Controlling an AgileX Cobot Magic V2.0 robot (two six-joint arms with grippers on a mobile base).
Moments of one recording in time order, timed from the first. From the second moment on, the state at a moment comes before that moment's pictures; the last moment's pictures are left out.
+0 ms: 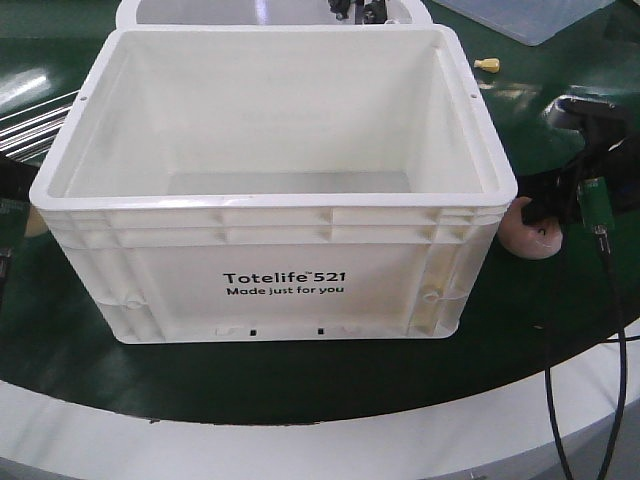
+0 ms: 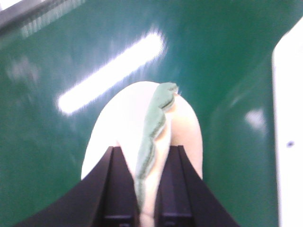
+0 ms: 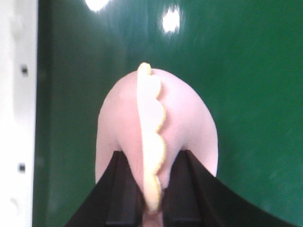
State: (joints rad) left arm 0.09 1.56 -0.94 0.21 0.32 -0.28; right arm -0.09 1.74 -1.13 0.36 0.68 -0.35
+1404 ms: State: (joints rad) left arm -0.29 1.16 -0.94 0.21 -0.09 -0.28; right arm 0.32 1.20 -1.13 0.54 0.30 -0.62
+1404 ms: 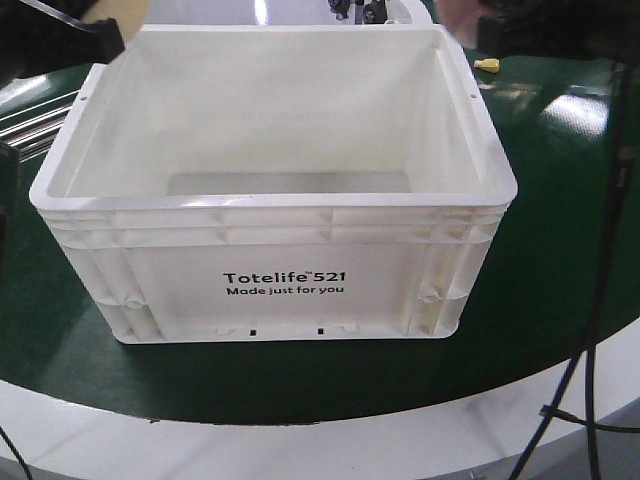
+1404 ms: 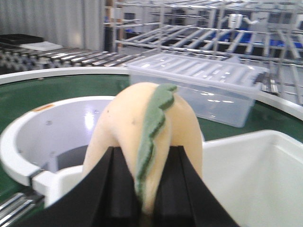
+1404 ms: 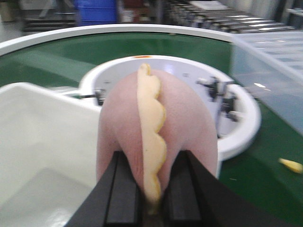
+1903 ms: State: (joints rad) left arm -0.37 1.24 -0.94 0.21 -0.10 -0.28; right arm 0.52 1.31 -1.13 0.54 0.27 -0.67
